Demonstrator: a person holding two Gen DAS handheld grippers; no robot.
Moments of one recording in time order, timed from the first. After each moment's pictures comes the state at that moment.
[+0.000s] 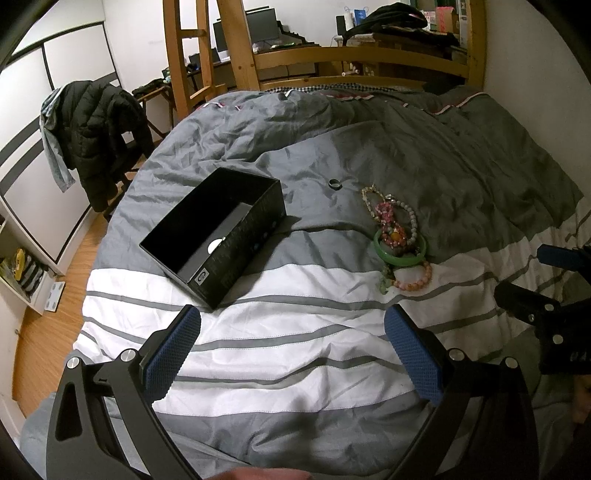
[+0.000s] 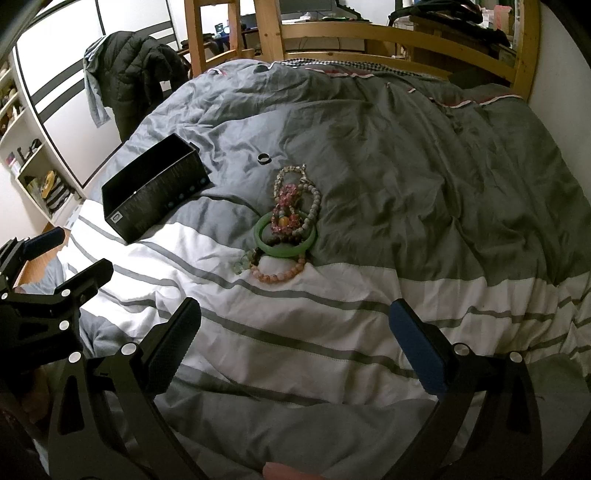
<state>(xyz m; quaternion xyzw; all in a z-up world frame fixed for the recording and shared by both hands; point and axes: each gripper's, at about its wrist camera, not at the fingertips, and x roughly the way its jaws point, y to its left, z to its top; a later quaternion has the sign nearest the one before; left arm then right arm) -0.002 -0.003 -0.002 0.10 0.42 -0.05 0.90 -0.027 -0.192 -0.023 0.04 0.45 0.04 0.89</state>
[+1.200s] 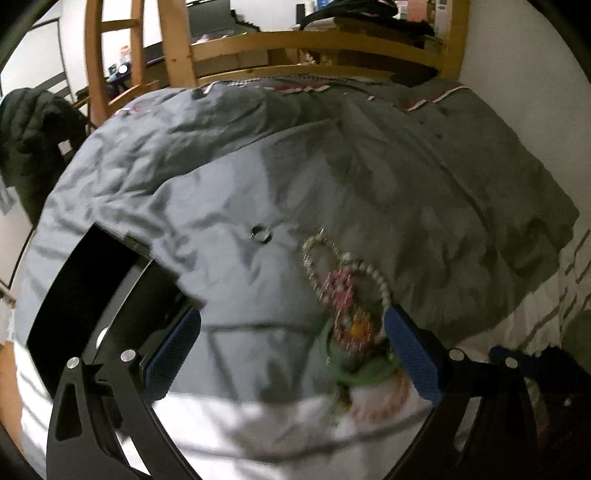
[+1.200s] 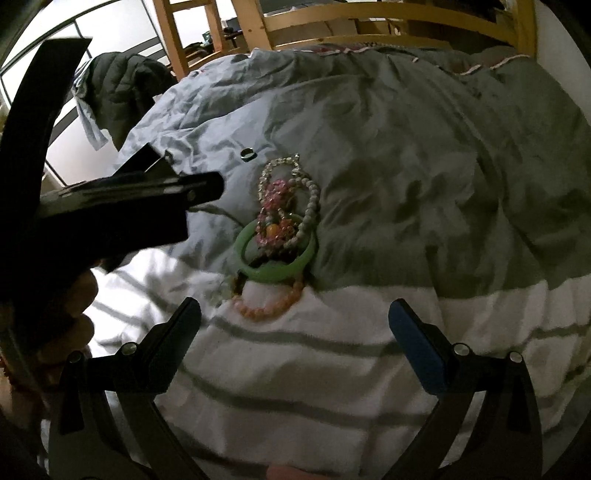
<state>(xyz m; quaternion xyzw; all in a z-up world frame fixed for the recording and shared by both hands) 0.139 -0.086 -0.045 0.09 0.44 -0.15 0.88 0.038 -0.208 -0.091 0.11 0.46 0.06 0.88</state>
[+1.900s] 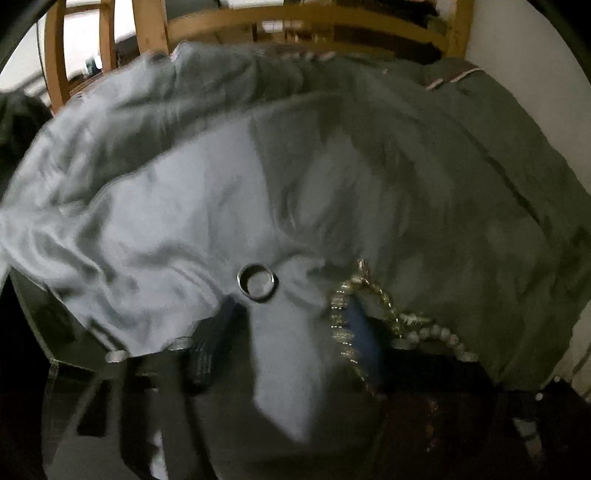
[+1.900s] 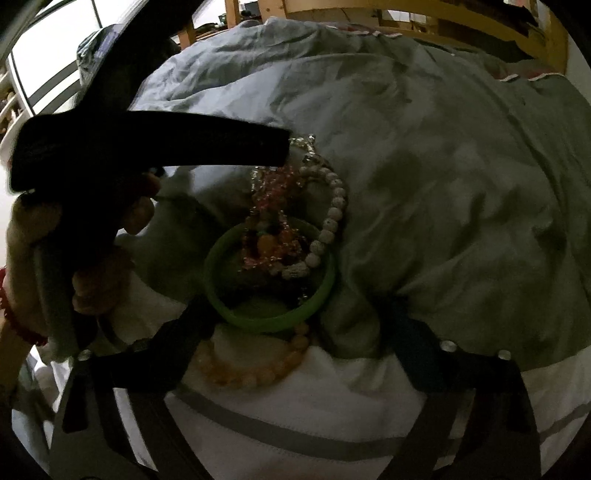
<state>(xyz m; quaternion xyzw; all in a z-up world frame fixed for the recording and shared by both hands) 0.233 -0.095 -0.112 0.09 0.47 -0.17 0.86 0.089 -0.182 -0.142 0.06 0.46 0.07 0.88</state>
